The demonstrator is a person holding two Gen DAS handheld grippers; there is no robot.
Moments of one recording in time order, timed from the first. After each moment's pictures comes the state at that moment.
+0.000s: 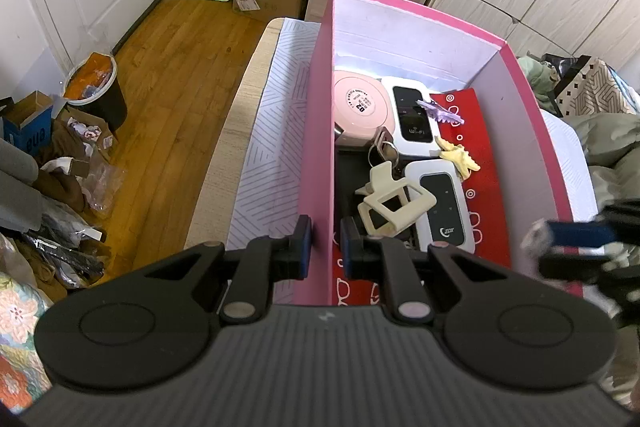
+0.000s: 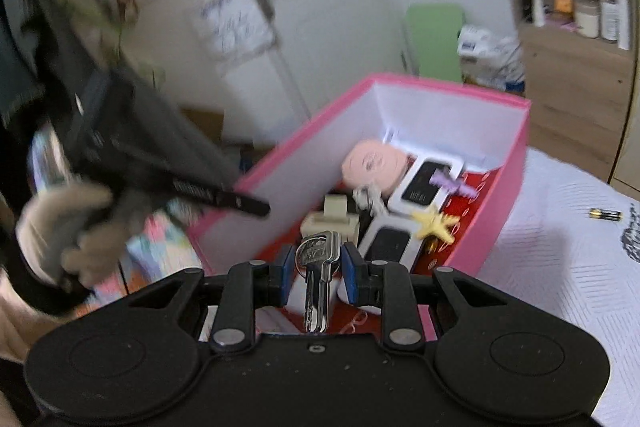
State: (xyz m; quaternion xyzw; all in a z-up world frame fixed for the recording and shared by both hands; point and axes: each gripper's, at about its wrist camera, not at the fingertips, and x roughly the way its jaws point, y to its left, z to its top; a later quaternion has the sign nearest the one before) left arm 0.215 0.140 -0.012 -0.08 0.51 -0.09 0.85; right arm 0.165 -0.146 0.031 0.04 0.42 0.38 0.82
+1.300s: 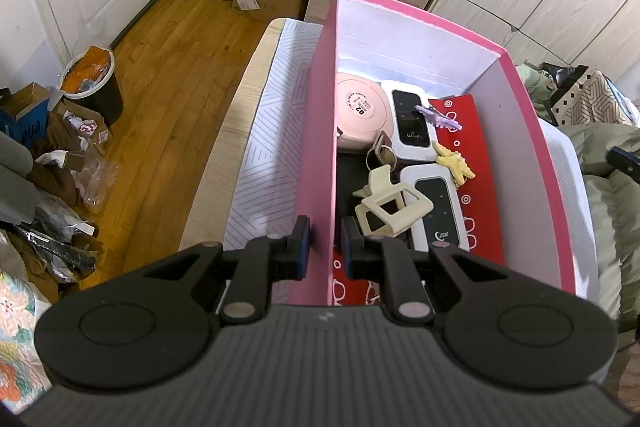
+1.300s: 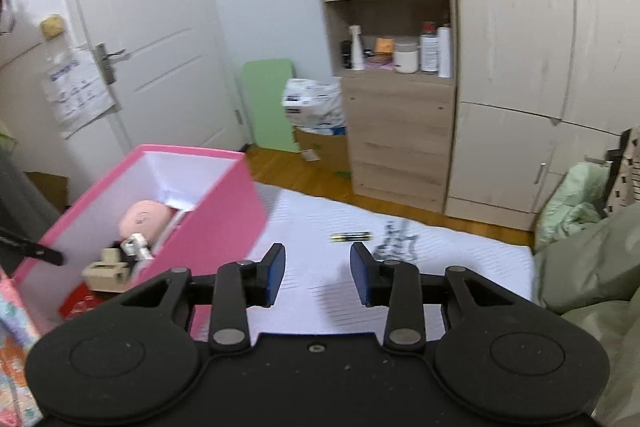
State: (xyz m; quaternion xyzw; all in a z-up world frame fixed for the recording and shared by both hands) left arm 0.216 0.142 -0.010 -0.09 0.51 -0.09 0.85; right arm 0.189 -0.302 0.032 0.03 0.35 0.14 0.93
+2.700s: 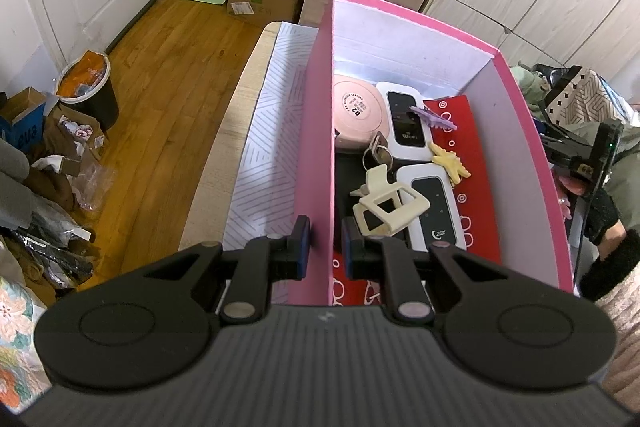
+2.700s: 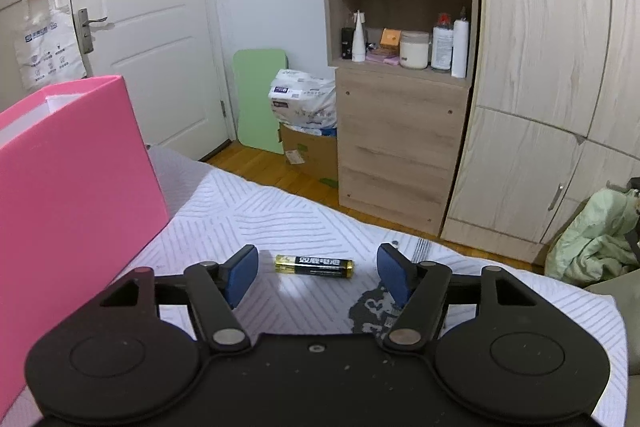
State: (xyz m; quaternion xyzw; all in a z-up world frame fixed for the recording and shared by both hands) left arm 0.214 0.139 -0.009 -0.09 0.50 -0.10 0.86; right arm 0.303 -0.276 -0.094 -0.02 0.33 0.15 0.93
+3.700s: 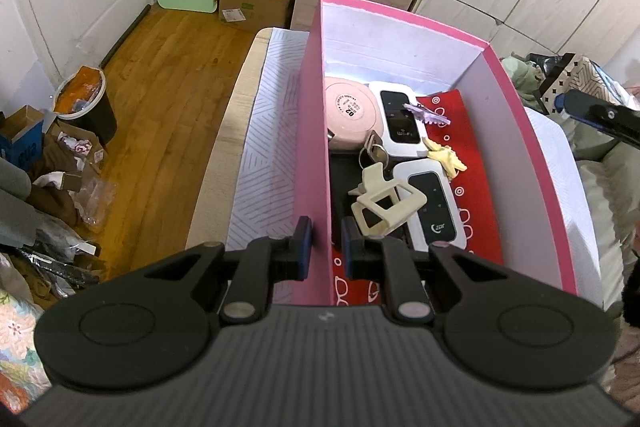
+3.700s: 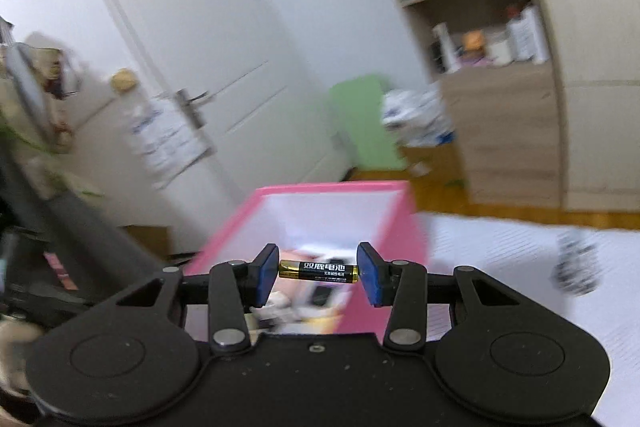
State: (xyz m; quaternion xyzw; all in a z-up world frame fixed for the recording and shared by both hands) left arm 0.209 0.145 -0.004 -0.07 0.49 -0.11 0.86; right arm 0.212 -0.211 0.032 0.17 0.33 0.28 0.89
